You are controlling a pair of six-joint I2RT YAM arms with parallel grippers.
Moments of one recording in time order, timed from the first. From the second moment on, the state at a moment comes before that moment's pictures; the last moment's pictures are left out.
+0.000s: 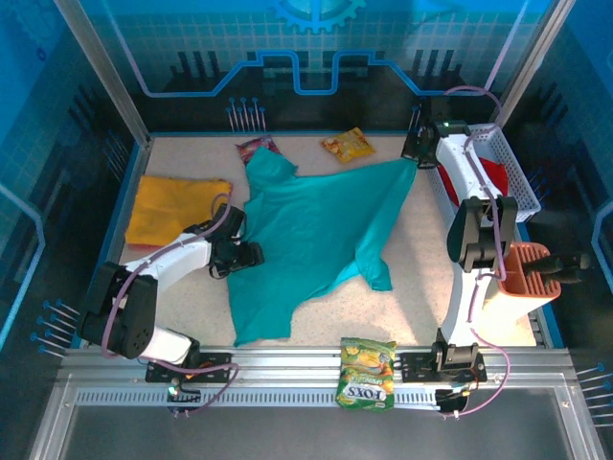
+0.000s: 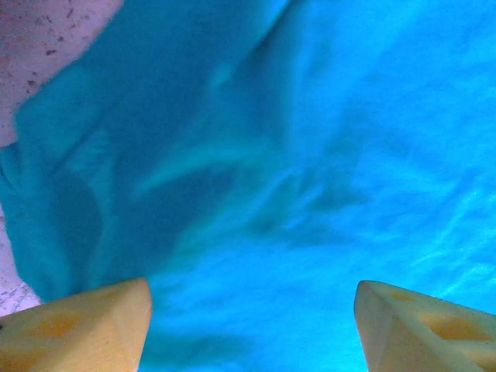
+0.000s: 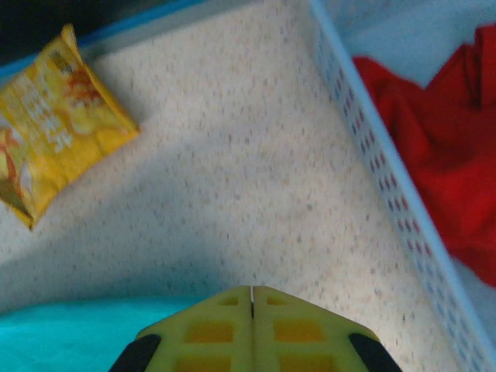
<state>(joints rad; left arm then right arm) -0.29 1.44 0.77 -0.57 0.10 -0.61 0.04 2.11 2.00 -0.86 0.07 0.35</state>
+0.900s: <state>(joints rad) -0.29 1.35 0.67 -0.61 0.16 -0.63 0.29 1.31 0.95 -0.72 0.04 0.40</state>
